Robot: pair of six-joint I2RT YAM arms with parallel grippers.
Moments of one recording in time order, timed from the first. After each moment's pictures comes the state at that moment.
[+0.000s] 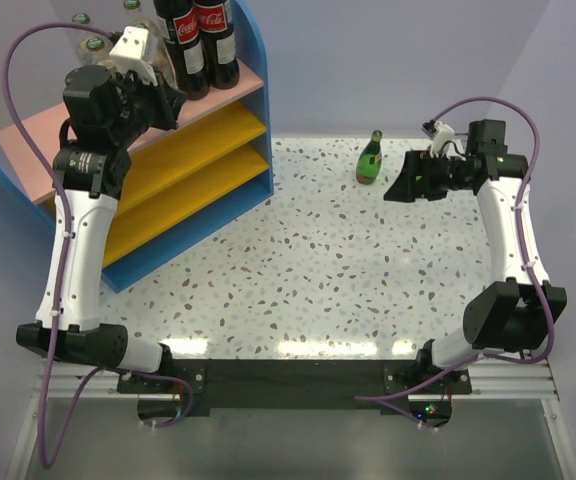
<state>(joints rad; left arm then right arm) -0.11 1.43 1.87 -0.54 0.25 -0.08 -0.12 1.52 1.58 -1.02 -0.75 -0.16</state>
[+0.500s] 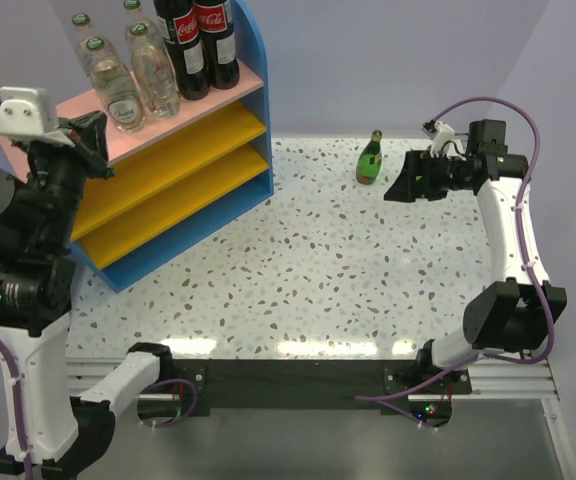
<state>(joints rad) -0.11 1.00 1.76 -0.55 0.03 -0.04 -0.12 1.52 1.58 -1.02 -0.75 -0.16</state>
